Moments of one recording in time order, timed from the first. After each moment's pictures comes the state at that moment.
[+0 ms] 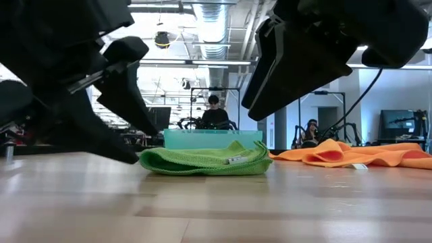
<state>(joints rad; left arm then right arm) -0.66 1.89 0.98 -0.18 -0.77 -0.09 0.57 2.02 1.43 -0.60 0.55 0.25</state>
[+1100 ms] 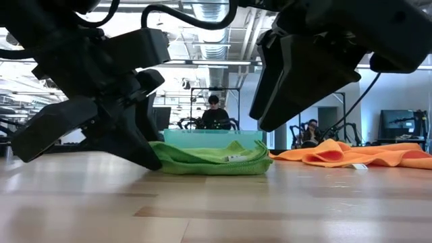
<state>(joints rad) -0.53 1.88 0.96 -0.18 -0.61 -0.18 0.55 2.02 1.43 -0.65 0.47 0.25</state>
